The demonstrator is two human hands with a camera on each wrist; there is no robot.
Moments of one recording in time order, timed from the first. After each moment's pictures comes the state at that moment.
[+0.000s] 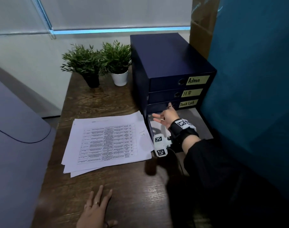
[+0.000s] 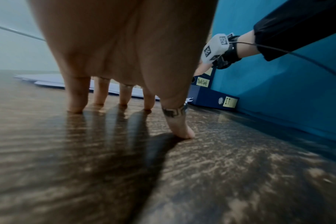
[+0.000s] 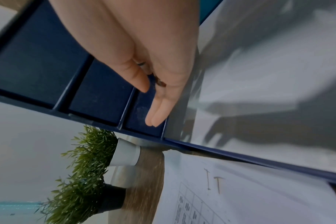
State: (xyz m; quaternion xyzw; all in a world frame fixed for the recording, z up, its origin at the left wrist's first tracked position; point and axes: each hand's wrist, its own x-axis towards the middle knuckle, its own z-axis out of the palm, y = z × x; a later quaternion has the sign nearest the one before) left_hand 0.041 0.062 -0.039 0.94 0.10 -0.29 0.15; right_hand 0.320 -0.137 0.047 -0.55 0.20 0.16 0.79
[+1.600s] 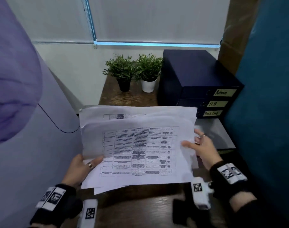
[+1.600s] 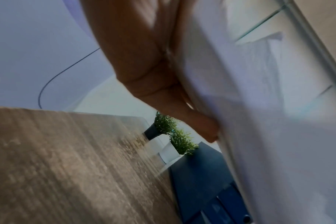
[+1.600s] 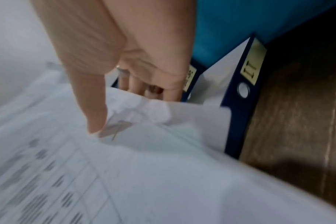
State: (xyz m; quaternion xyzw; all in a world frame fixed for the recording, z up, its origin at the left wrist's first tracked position) left_hand 0.050 0.177 0.041 0.69 0.25 0.07 0.68; right_hand 0.191 -0.159 0.056 -0.72 -0.01 0.13 0.68
